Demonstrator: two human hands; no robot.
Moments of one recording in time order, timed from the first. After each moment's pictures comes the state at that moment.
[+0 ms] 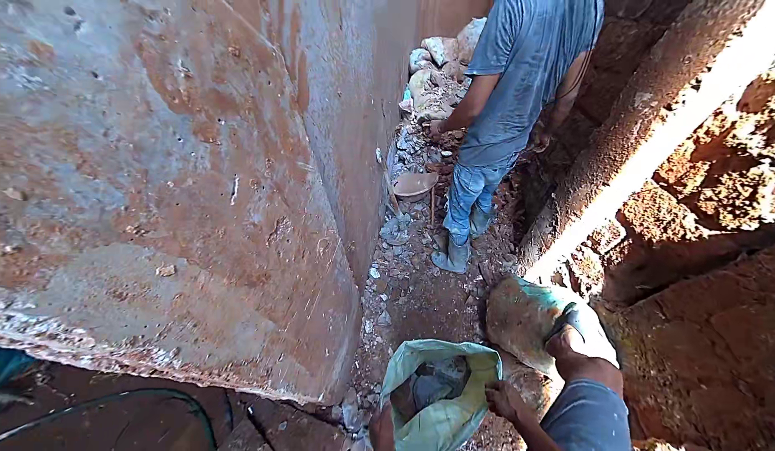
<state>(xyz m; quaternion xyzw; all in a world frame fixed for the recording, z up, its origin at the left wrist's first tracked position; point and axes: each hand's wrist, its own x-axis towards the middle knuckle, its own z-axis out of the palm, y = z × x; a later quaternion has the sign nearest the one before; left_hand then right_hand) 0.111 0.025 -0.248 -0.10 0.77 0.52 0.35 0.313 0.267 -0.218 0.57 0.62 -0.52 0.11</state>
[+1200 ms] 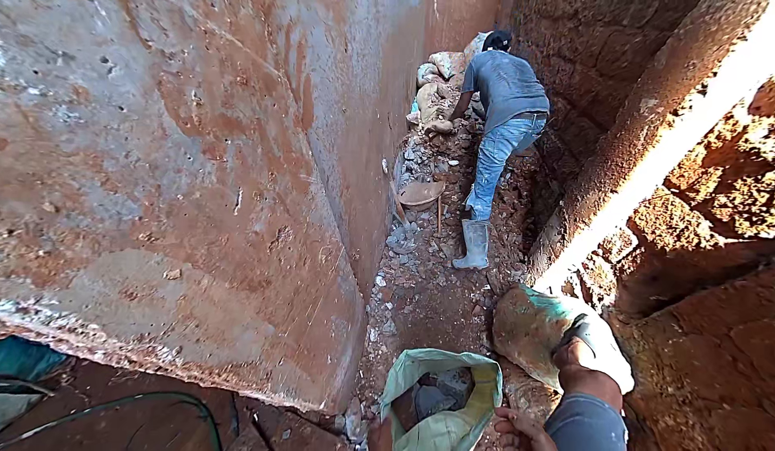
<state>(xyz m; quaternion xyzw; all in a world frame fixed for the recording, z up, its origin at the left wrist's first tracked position) 0.112 0.031 -0.199 -0.12 0.78 0.44 0.43 0.364 0.219 -0.140 0.47 0.36 -0.79 -0.16</state>
